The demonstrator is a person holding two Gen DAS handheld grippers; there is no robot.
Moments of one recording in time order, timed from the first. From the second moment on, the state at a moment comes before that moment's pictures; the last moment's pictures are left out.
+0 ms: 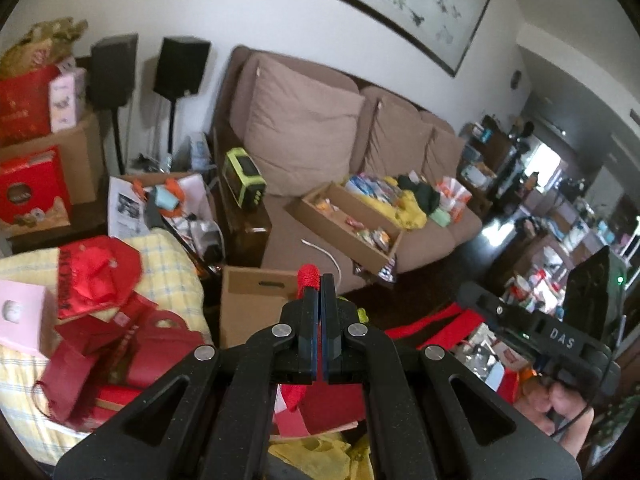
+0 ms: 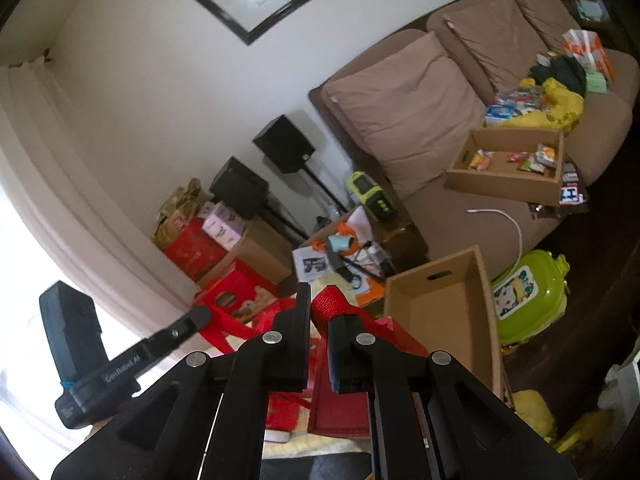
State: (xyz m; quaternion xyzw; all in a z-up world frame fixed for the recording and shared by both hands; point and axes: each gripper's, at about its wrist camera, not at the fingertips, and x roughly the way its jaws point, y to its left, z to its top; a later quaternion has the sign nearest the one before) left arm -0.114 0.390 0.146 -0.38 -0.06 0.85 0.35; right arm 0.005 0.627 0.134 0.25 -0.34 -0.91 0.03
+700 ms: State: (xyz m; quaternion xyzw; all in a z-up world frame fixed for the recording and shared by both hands) left arm -0.152 0.428 0.072 -0.42 -0.06 0.83 0.35; right arm -0.003 0.670 0.081 0.26 -0.36 -0.90 0.01
